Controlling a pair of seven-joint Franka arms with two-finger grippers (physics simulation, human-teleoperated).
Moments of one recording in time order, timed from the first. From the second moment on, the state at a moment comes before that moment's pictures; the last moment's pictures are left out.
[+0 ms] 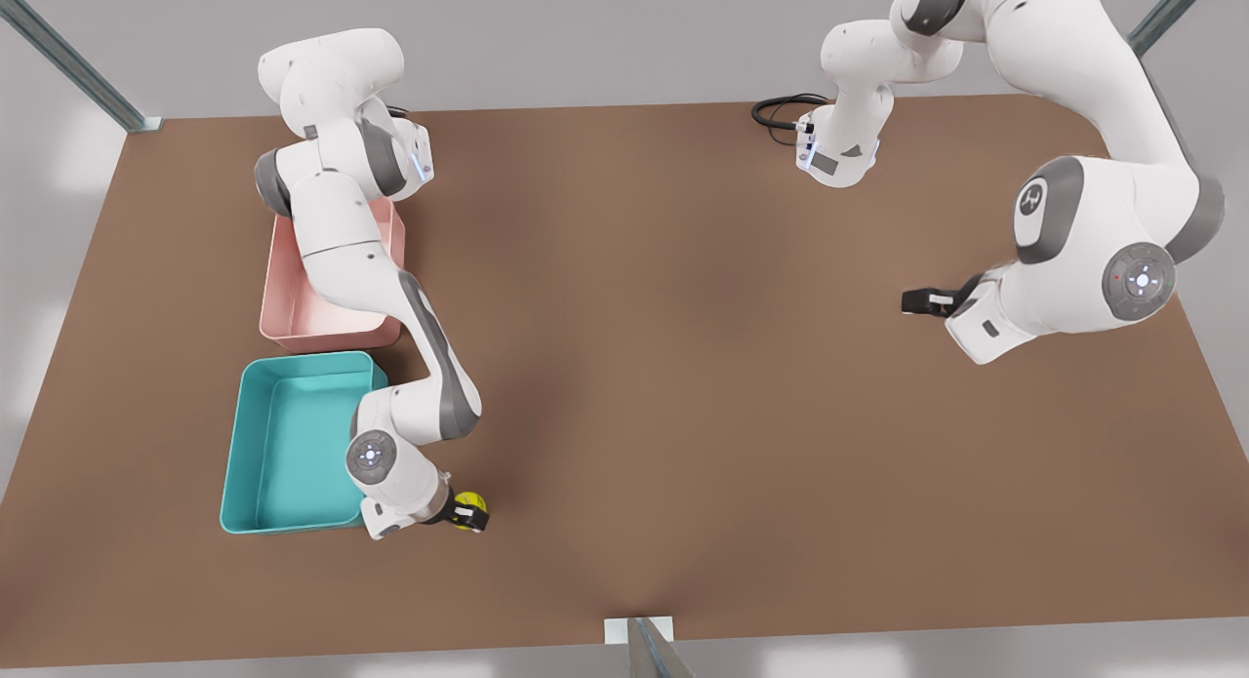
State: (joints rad) left arm -0.03 0.36 -0.09 -1.25 -0.06 1.26 0.00; right arm 0.27 1.05 -0.03 -1.03 0.12 2.27 0.48
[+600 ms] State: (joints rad) left arm -0.02 0.39 -0.09 -1.25 -0.06 1.26 -0.07; right arm 0.29 1.10 -0.03 -1.05 0.11 2.28 0.52
